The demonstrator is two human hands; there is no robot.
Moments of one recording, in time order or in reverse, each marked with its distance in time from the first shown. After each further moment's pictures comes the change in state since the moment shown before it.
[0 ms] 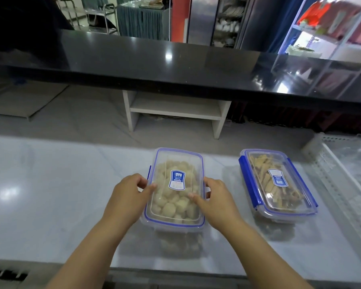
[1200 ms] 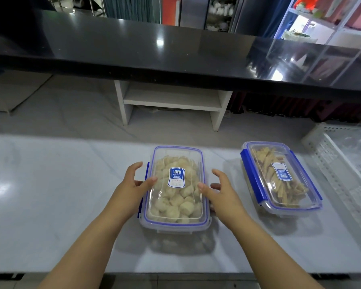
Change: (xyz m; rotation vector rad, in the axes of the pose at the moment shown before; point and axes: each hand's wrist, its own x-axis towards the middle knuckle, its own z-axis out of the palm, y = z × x) left_hand 0.025 -0.015 0.008 -0.360 -0.245 -0.191; right_hand 0.008 0.013 0.004 0.381 -0.034 0.275
